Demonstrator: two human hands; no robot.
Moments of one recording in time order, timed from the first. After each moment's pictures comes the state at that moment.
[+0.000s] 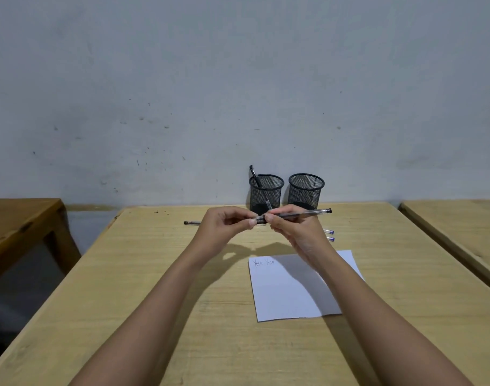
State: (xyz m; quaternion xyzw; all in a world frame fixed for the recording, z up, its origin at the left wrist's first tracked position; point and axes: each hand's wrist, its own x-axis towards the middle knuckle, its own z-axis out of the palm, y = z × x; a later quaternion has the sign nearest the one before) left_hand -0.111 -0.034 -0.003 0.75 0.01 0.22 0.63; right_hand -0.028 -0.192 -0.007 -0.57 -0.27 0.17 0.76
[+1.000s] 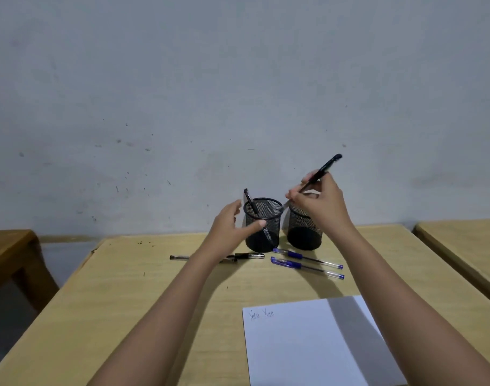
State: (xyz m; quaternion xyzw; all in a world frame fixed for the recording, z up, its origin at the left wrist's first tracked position) left_hand -0.001 -0.003 -0.004 0.85 0.11 0.19 0.49; right_hand 0.080 -0.175 0.051 -0.72 -0.25 -0.05 0.64
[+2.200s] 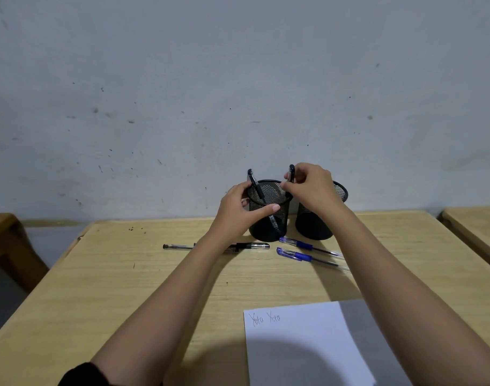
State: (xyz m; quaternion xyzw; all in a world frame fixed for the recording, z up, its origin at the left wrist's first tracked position) left_hand 0.044 0.006 -0.026 0.82 0.11 0.24 0.50; right_hand 0.133 -0.130 0.022 -0.85 -0.27 -0.06 0.45
